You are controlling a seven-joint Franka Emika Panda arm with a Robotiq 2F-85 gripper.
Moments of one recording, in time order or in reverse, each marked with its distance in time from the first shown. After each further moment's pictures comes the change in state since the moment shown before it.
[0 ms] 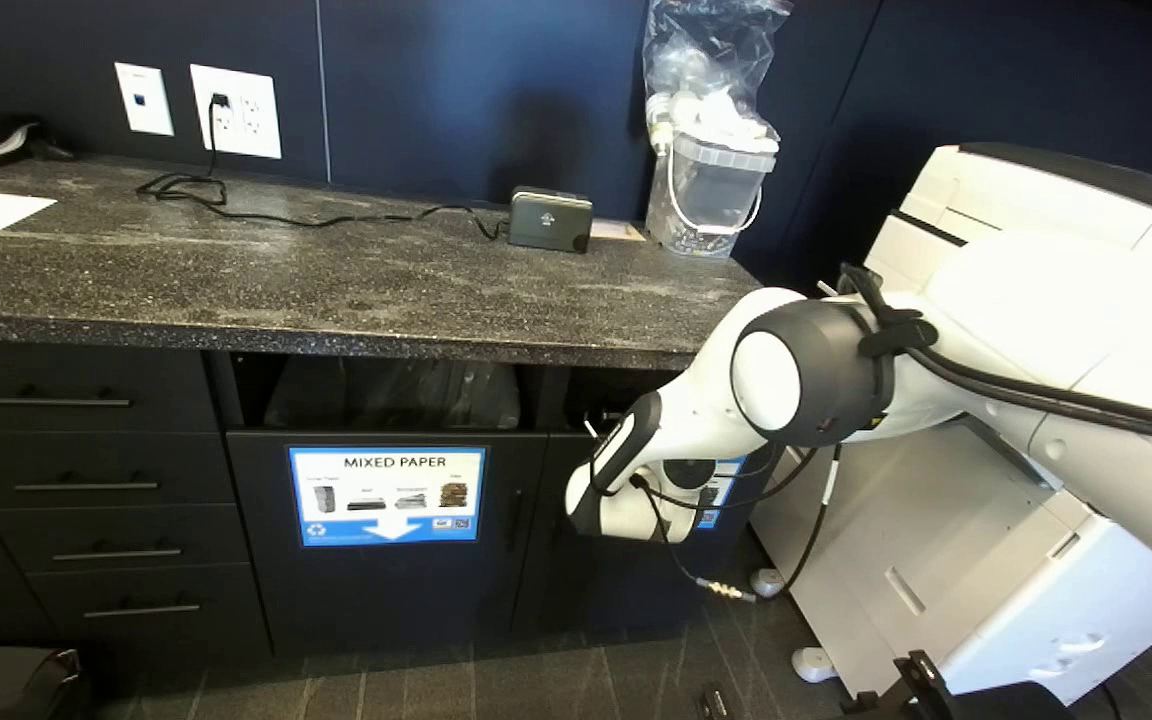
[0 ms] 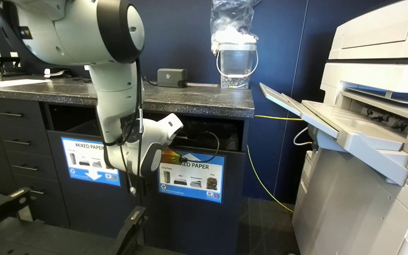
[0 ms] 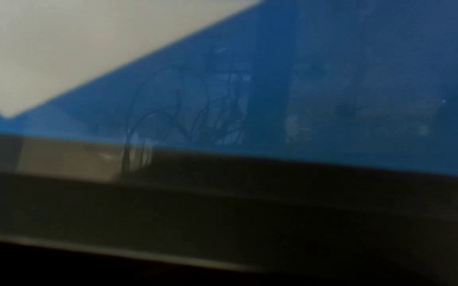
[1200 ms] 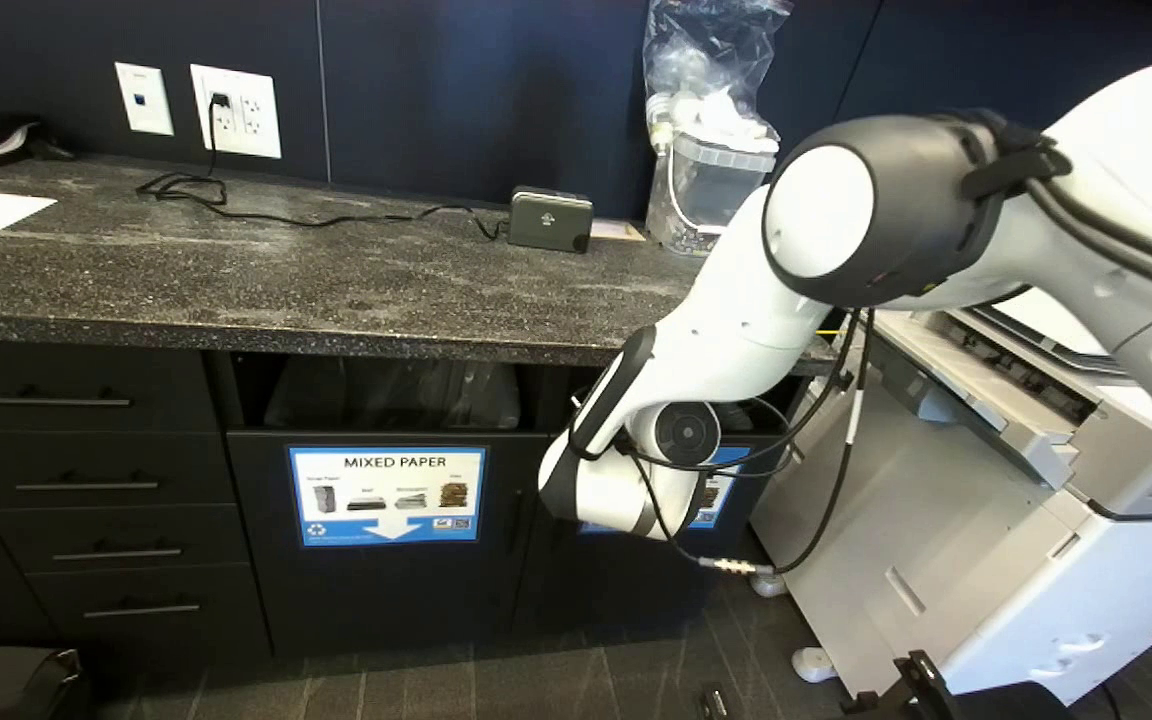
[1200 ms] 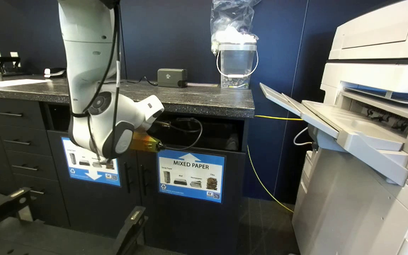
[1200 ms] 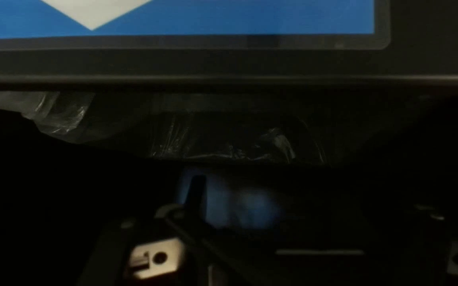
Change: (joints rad) arm 0.053 -0.341 0.101 -0.476 0.163 0.077 -0.064
